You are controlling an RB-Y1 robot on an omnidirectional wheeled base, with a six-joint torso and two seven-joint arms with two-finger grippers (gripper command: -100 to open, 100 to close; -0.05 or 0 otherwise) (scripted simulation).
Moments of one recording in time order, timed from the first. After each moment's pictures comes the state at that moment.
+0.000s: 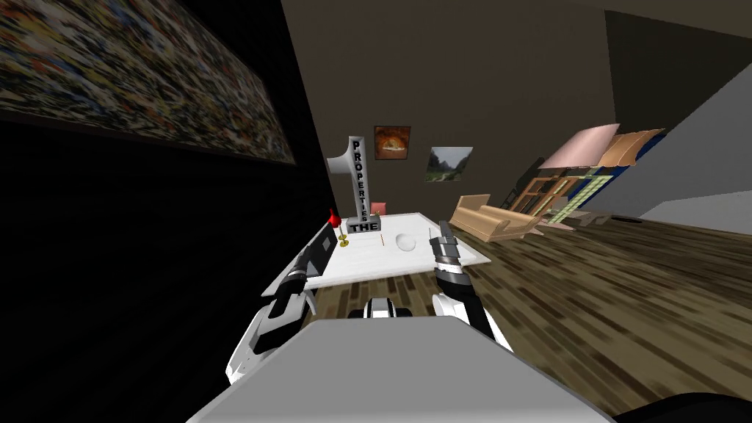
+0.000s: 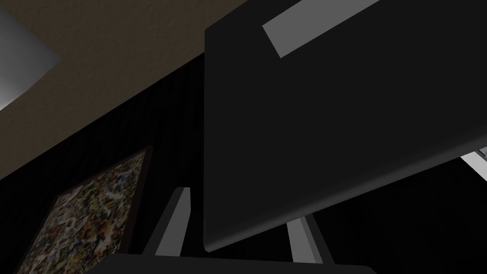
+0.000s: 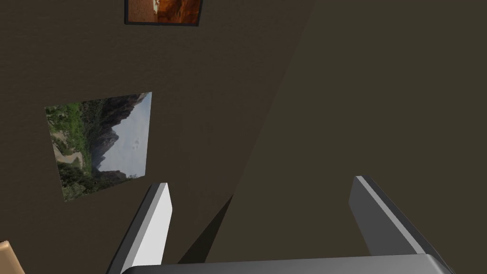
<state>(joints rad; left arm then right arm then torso) 0.33 0.09 0.33 -1.89 -0.19 0.03 -0.20 0.53 0.04 0.06 -2.32 0.05 -0.43 0.12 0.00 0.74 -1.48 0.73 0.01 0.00</state>
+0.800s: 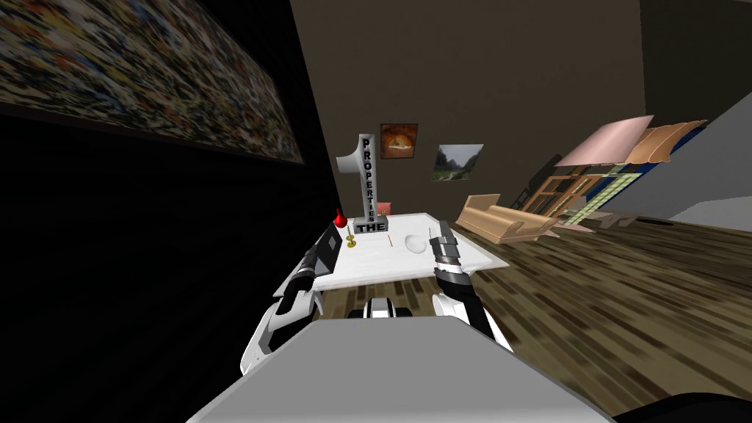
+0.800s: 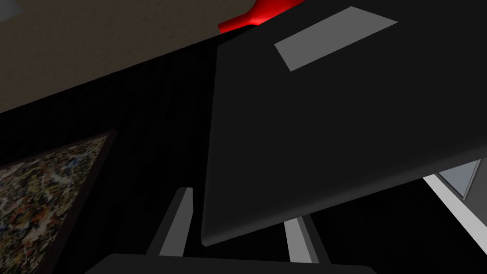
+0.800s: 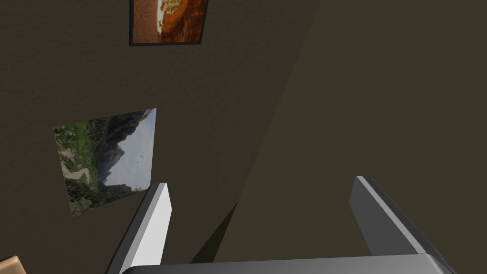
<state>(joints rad) 0.35 0.01 0.26 -2.00 -0.11 0.13 -0.15 0.53 0.04 0.06 -2.32 0.05 -0.43 0.12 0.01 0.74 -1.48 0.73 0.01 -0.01</state>
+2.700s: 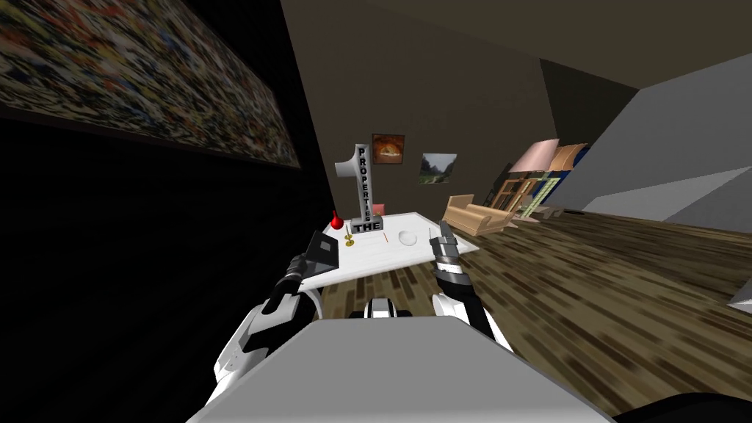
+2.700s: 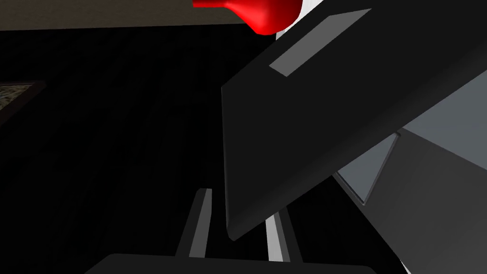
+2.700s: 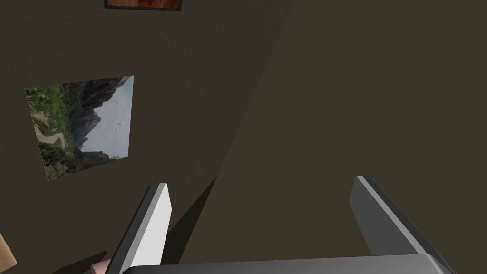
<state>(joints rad) 0.32 0.23 0.33 -1.79 -0.07 0.15 0.30 0.53 0.04 0.06 -2.32 0.05 -0.43 0.12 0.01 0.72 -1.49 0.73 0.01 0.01</state>
